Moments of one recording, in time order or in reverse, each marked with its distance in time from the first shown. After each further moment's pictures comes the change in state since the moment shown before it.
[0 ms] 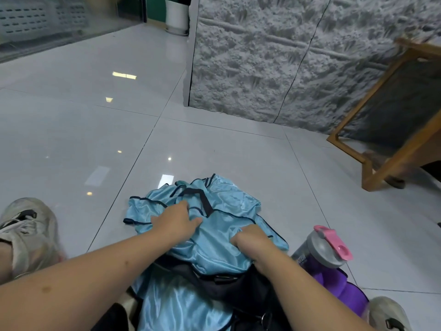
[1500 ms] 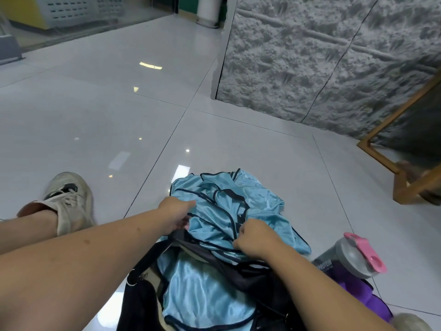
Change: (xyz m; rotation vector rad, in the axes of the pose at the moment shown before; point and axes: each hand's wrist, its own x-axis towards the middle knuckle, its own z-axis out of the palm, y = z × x) left_hand 0.034 -0.077 0.006 -0.972 -0.063 -0.458; right_hand 0.008 -0.015 0.038 -0.883 -0.040 -0.322
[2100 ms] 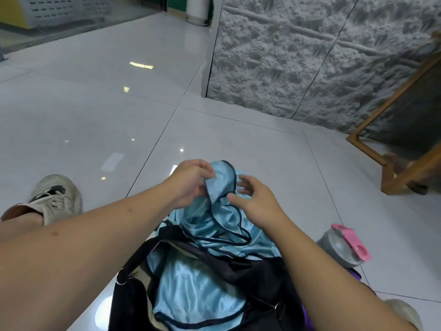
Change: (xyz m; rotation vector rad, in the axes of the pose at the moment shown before) left_hand -0.066 0.081 0.028 -0.263 -0.346 0.360; right_hand -0.007 0.005 -0.046 0.797 0.266 -0.191
